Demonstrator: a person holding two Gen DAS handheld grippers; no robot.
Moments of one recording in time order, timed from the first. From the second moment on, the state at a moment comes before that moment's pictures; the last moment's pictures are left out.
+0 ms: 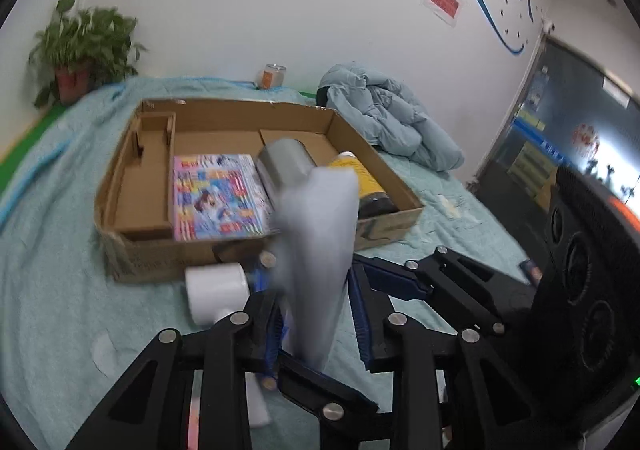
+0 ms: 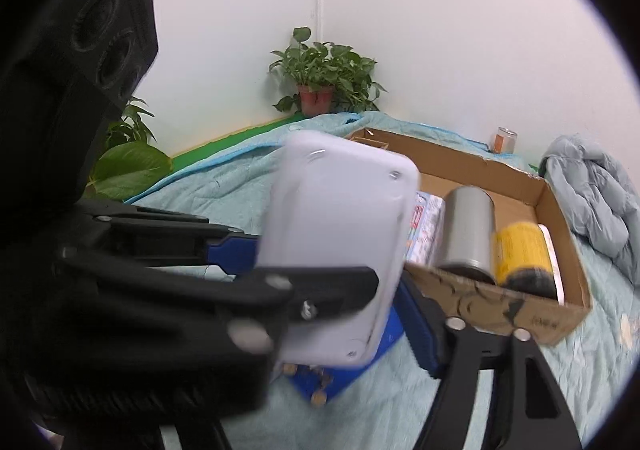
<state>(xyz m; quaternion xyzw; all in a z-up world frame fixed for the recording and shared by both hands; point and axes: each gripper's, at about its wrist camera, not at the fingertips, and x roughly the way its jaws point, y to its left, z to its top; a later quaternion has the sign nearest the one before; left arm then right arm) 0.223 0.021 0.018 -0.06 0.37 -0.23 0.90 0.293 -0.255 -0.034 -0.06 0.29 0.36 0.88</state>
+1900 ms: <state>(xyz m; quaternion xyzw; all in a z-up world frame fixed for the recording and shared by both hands) 0.430 0.120 -0.025 -0.11 0.43 -0.19 0.88 0.489 -0.197 -0.096 0.05 0.55 0.33 0.77</state>
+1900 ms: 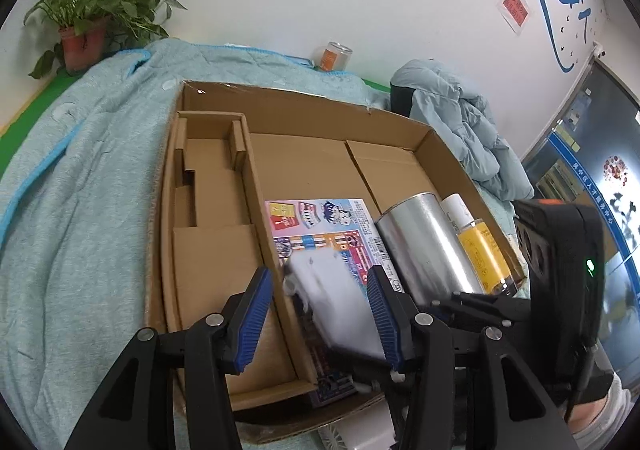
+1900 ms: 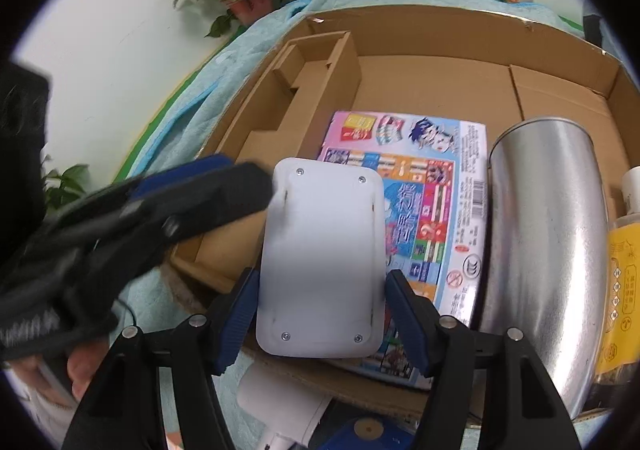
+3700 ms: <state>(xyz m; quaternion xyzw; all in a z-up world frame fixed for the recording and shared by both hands) 0.156 0.055 -0.049 -0.07 0.36 -0.07 0.93 0.336 -0.305 -0.133 0.13 0.51 0.29 0.80</state>
